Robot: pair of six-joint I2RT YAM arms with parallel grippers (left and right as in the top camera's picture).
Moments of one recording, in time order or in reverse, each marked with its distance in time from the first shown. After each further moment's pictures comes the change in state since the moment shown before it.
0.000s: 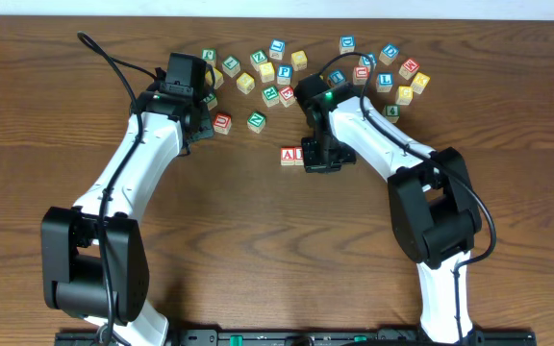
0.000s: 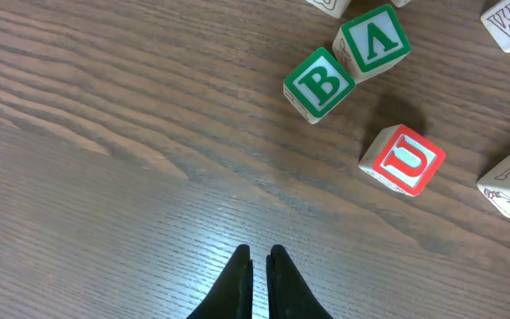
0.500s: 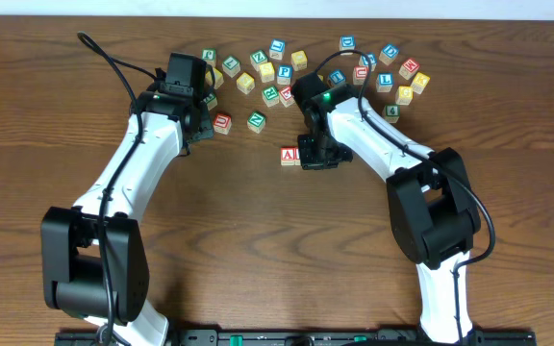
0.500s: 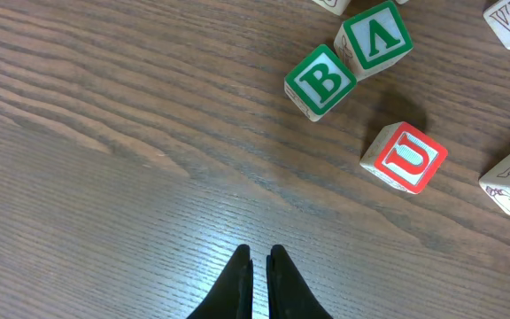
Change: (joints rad) left arm 0.000 0.000 0.000 -0.005 0.000 0.000; right arm 0.008 0.000 0.000 0.042 -0.002 0.000
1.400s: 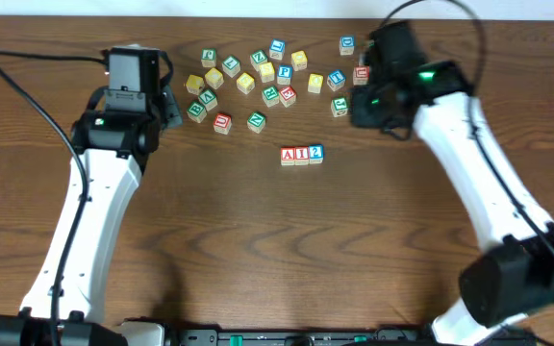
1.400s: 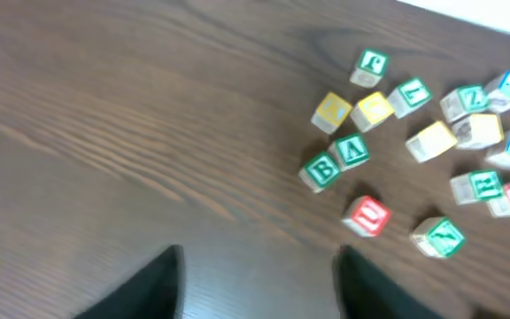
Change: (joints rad) left arm 0.084 -0.308 0.000 -0.019 -0.003 0.030; right arm -0.220 -0.430 -0.005 0.001 -0.039 -0.105
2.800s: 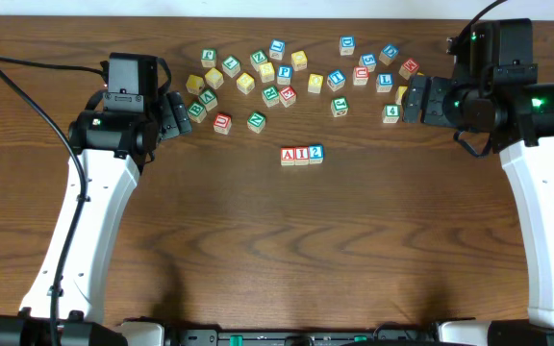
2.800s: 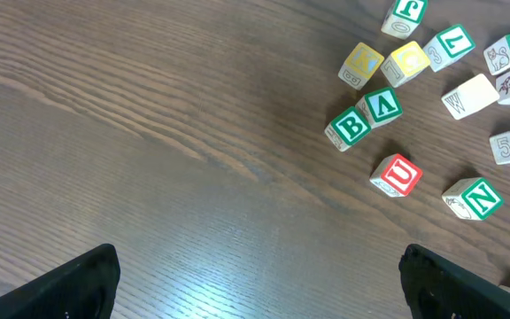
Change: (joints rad) left arm 0.006 0.000 0.000 -0.103 0.000 -0.001; right arm -0.182 -0.236 0.000 -0.096 0.029 -0.073
